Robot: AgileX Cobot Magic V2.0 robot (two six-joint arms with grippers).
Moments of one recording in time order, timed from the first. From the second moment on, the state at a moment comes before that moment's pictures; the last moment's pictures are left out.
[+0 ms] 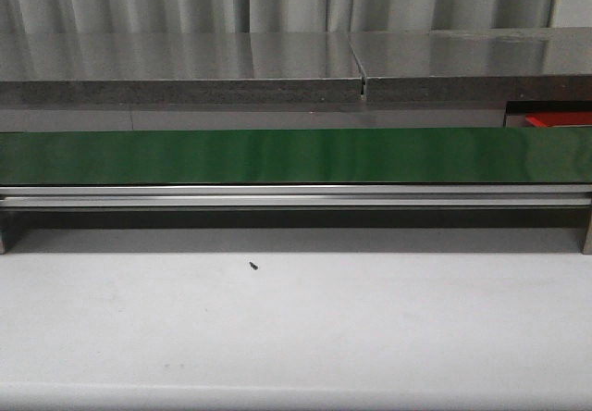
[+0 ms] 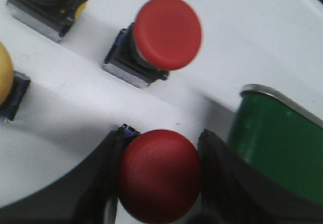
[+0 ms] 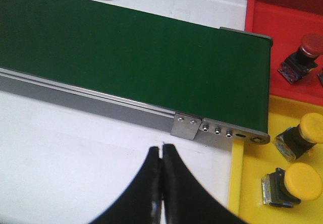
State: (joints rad) left arm 0.45 2.07 -1.56 -0.71 0.75 0.43; right arm -0.13 0.83 -0.67 0.38 0.57 -0.50
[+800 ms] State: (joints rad) left arm 0.29 1.80 -1.46 -0.65 0.81 0.43; right arm -0.13 0.83 -0.67 0.38 0.57 -0.50
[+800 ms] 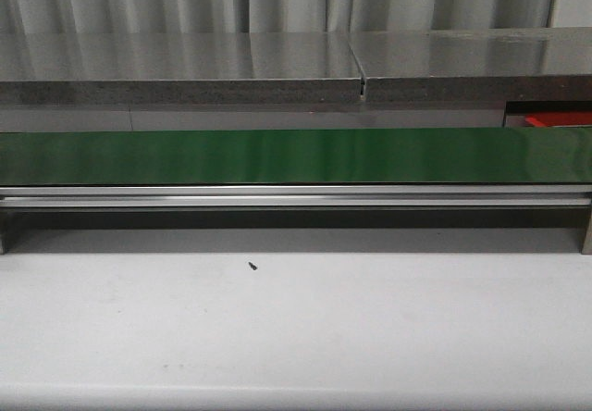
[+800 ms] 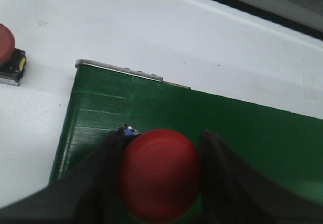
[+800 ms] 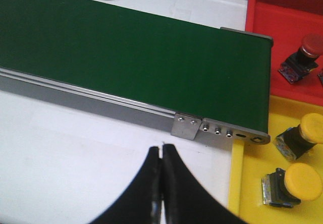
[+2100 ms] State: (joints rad) left arm 0.28 1.77 -1.51 -0.63 0.84 0.47; right arm -0.13 0.83 -0.67 0.38 0.57 -0.50
